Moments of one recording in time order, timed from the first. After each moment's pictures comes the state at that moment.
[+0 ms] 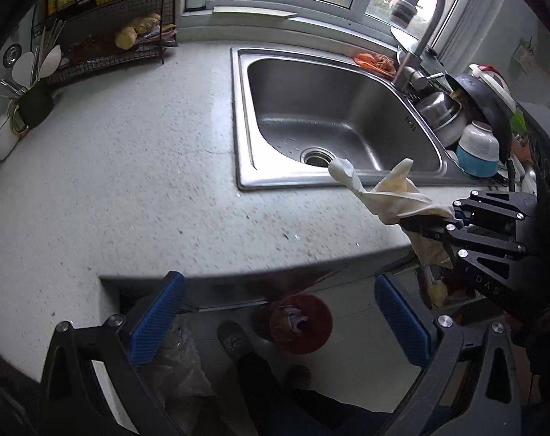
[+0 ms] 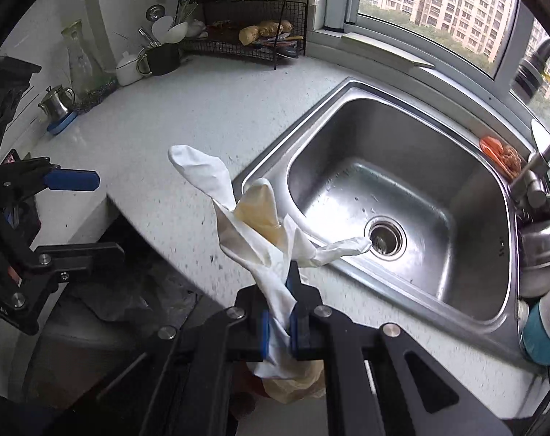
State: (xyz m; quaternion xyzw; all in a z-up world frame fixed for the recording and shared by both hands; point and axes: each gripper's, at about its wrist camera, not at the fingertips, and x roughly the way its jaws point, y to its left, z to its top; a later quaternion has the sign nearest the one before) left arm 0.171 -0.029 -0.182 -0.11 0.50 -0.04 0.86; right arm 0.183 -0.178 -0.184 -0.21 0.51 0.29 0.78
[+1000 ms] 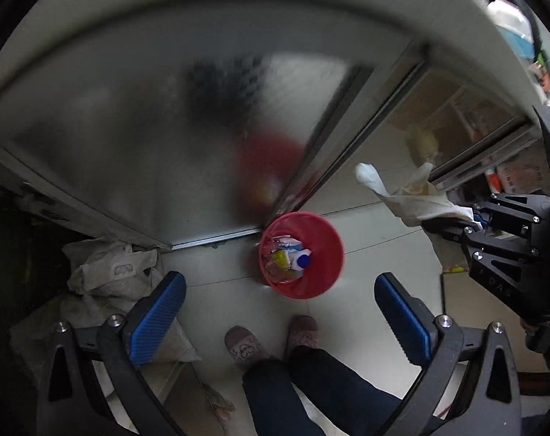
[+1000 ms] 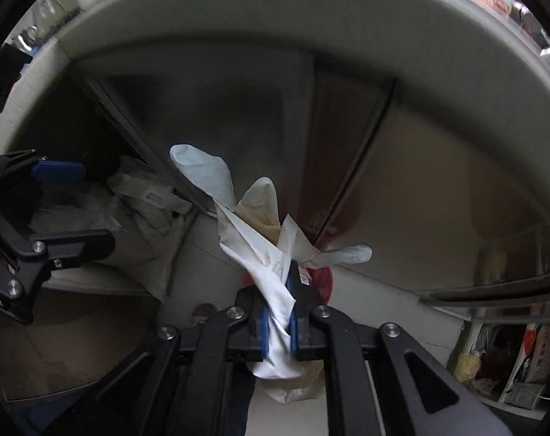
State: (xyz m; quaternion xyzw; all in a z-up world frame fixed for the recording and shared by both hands) left arm 0.152 -0.096 -0.416 -0.09 0.60 -0.06 0.80; right arm 0.114 -0.249 -0.392 -0.18 0.61 0.21 0.74
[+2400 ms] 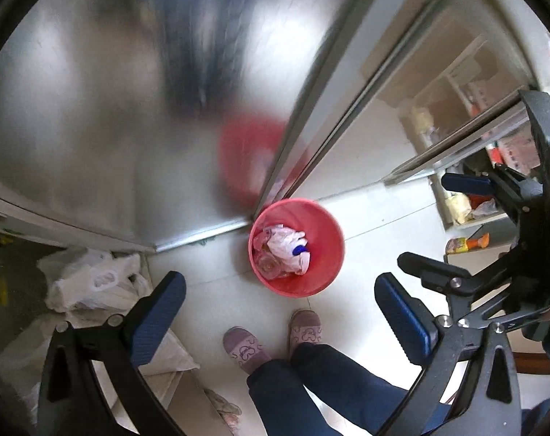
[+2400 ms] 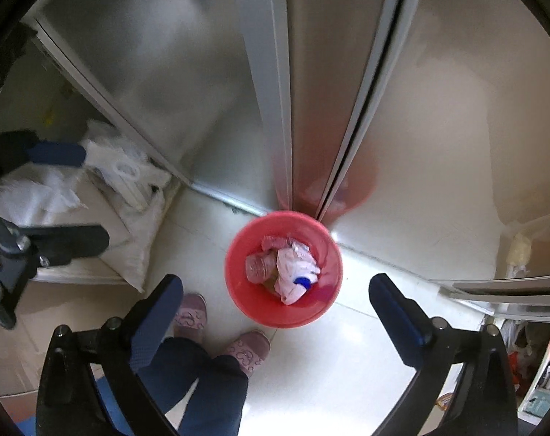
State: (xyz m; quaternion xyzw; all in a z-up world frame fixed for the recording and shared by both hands) left arm 0.163 -0.120 -0.440 -0.07 0.61 -0.11 0.79; right arm 0.117 -0.271 -0.461 -0.17 0.63 0.22 0.73
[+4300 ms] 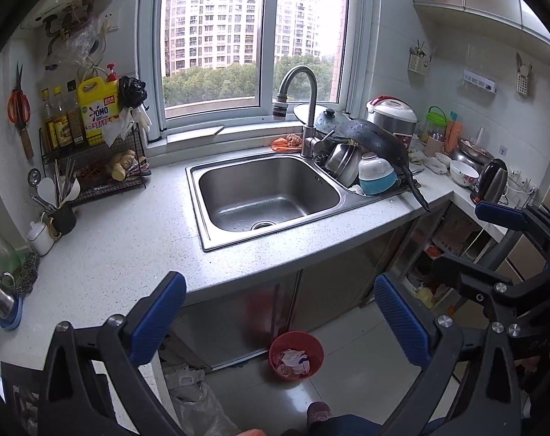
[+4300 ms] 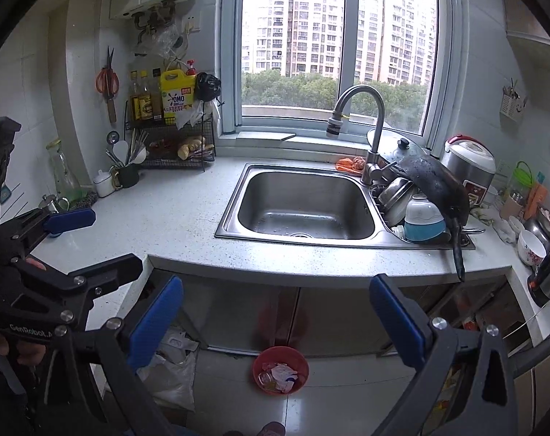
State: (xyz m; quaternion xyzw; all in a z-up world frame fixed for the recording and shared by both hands) left arm -0.008 -0.081 -0.024 -0.01 0.33 -0.11 0.94; right arm -0.029 -0.214 -0.028 -0.10 0.37 0.09 0.92
